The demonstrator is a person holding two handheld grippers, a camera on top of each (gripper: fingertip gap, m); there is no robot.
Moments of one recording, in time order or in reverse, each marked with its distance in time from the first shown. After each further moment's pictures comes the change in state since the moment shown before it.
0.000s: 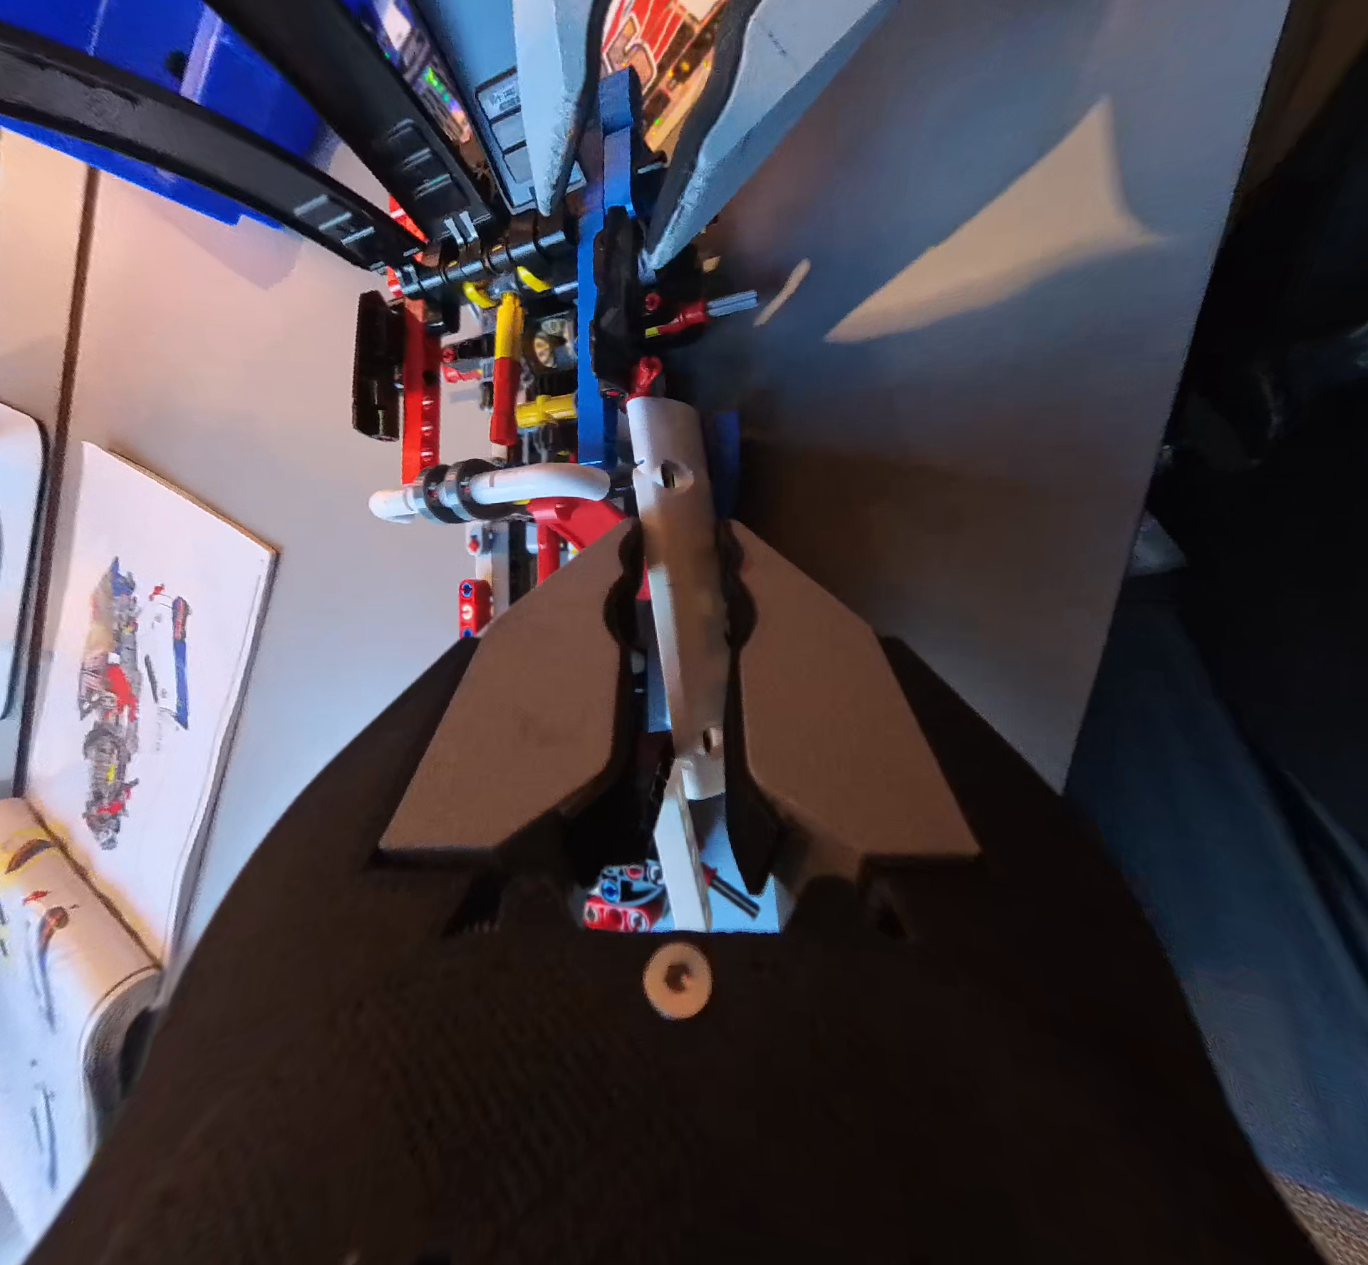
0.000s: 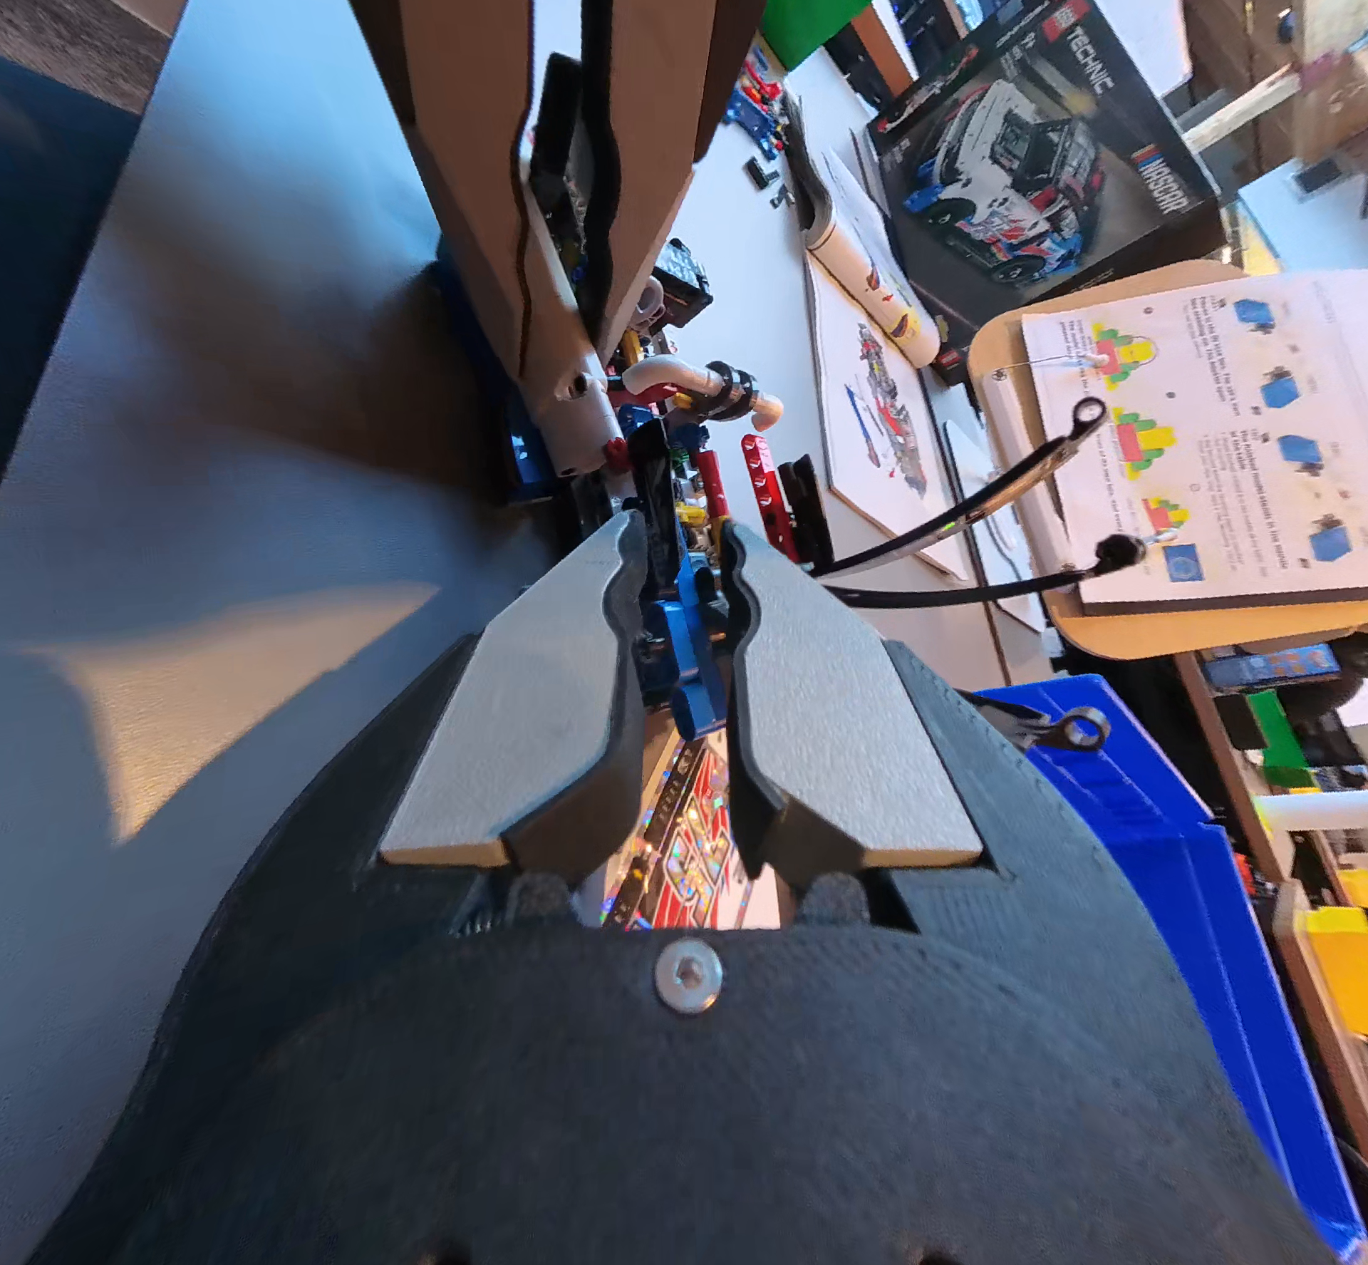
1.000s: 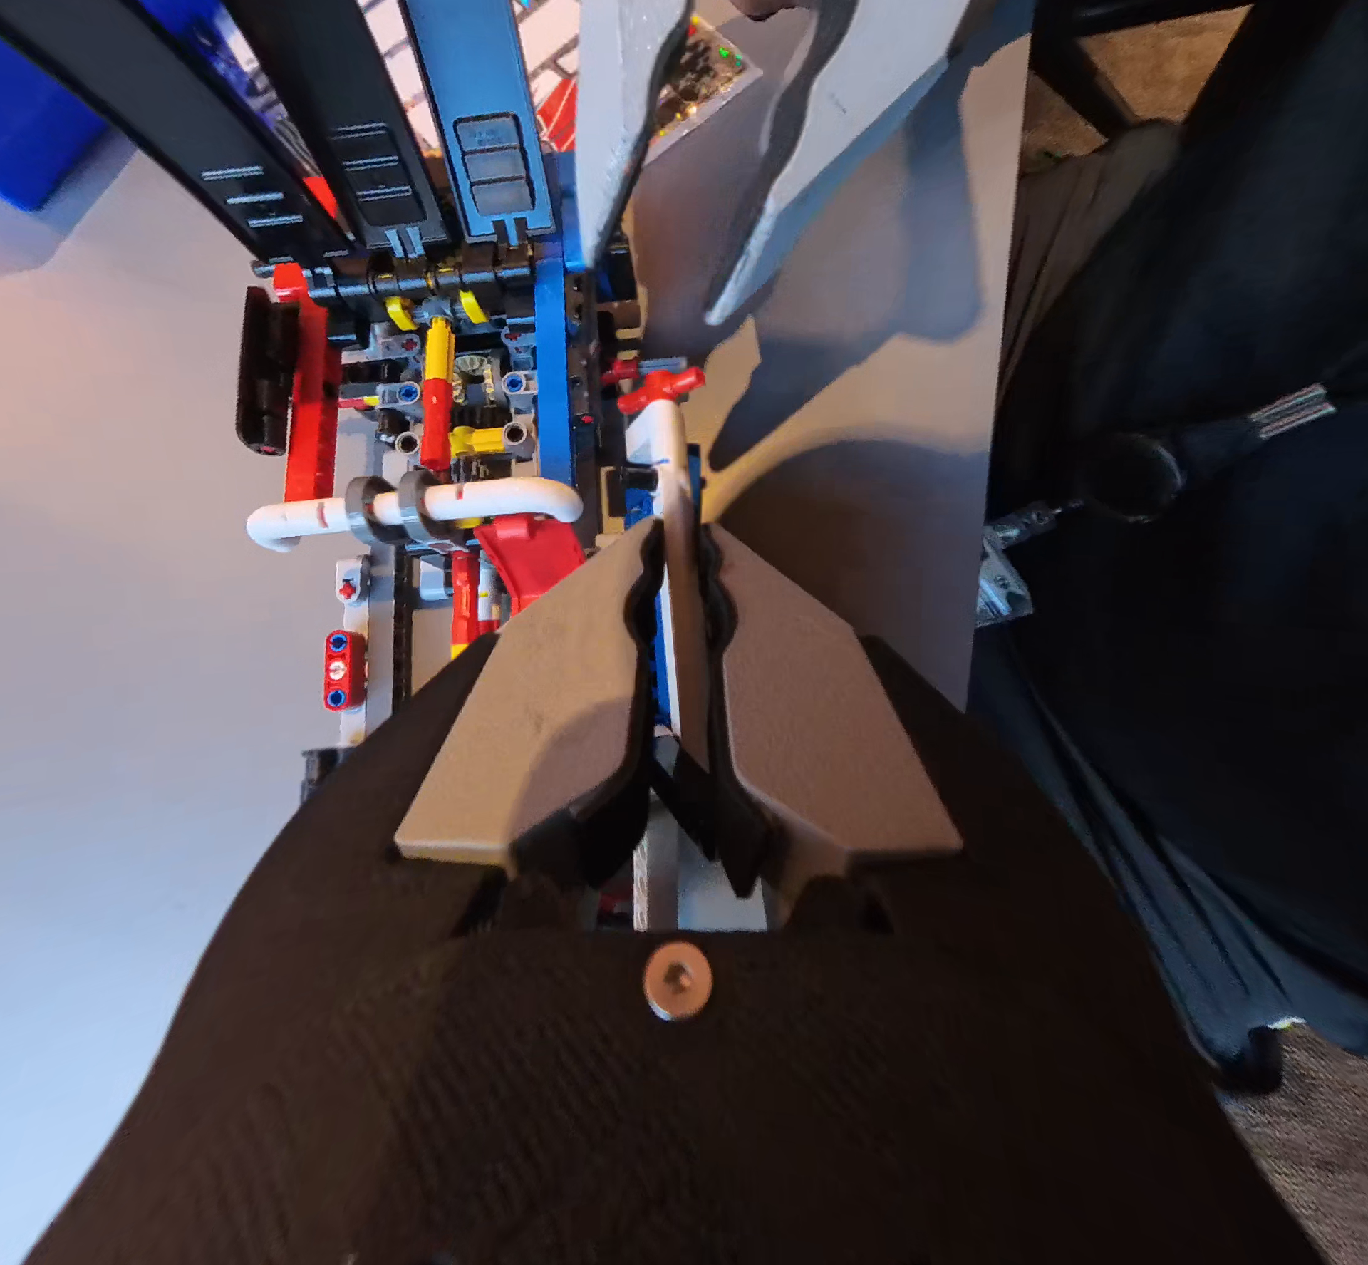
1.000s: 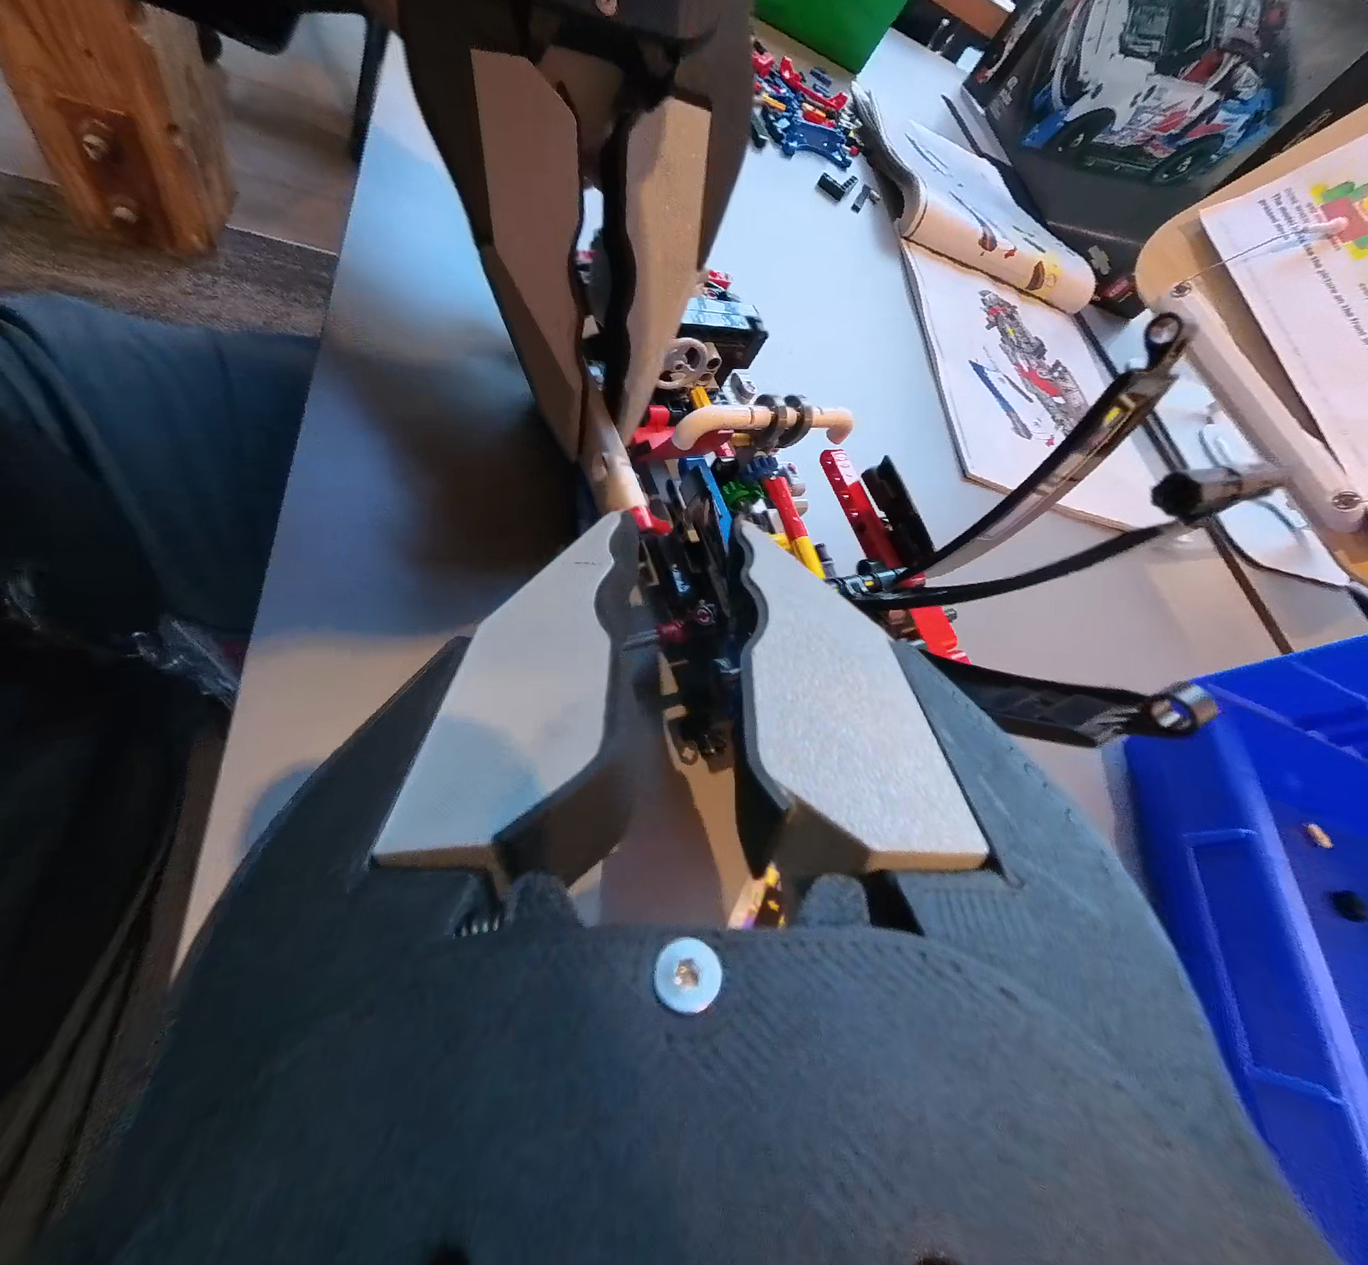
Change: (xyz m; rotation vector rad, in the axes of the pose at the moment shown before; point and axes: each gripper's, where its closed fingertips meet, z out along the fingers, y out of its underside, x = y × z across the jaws) left arm 0.011 -0.011 -0.004 0.177 0.345 -0.203; right arm -0.010 -0.017 -0.004 0.064 -0.182 0.340
